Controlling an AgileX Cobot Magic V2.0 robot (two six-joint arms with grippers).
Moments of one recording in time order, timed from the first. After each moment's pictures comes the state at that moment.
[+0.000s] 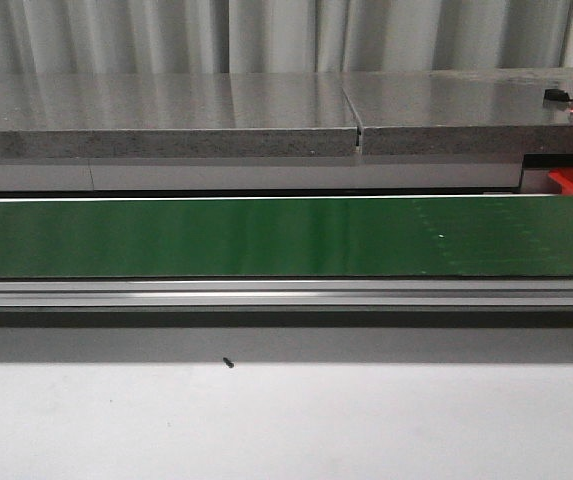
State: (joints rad) left arm 0.01 0.72 -0.70 -0.23 0.60 0.13; right arm -0.11 0.65 -0.65 0.39 0.69 -0.45
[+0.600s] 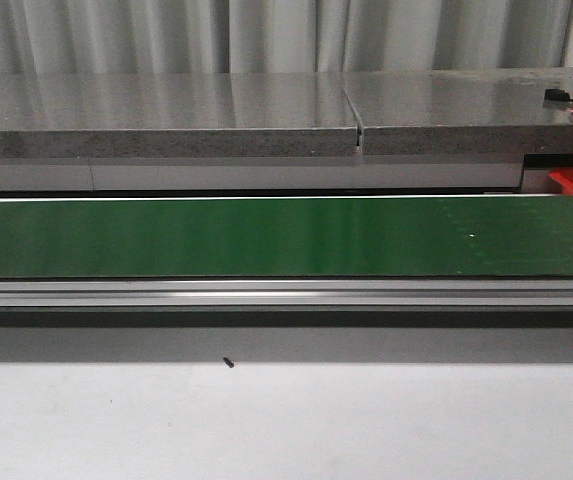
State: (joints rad) left arm 0.35 1.29 -1.10 -0.25 0.62 0.05; right arm -0.11 0.65 -0.65 0.39 0.69 -0.45
